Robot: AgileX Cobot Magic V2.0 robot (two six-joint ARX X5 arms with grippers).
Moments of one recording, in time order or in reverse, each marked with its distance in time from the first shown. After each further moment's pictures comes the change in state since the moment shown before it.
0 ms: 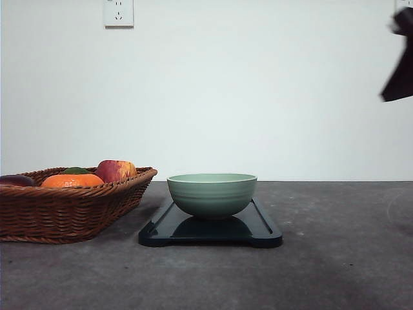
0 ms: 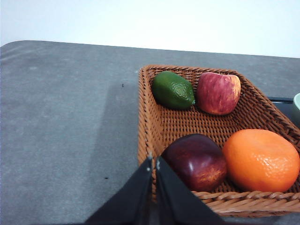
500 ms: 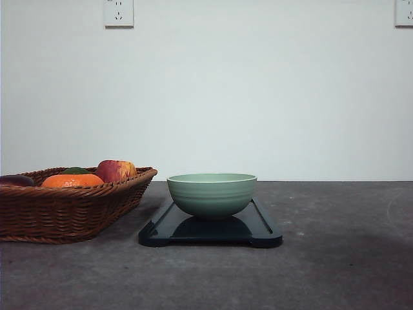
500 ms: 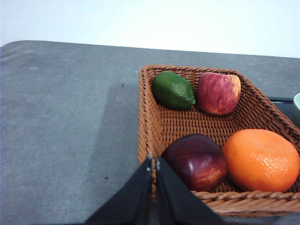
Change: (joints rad) left_arx 0.000 0.000 0.000 0.000 0.000 0.000; right_arx -0.285 -0.604 -0.430 0.141 0.002 0.007
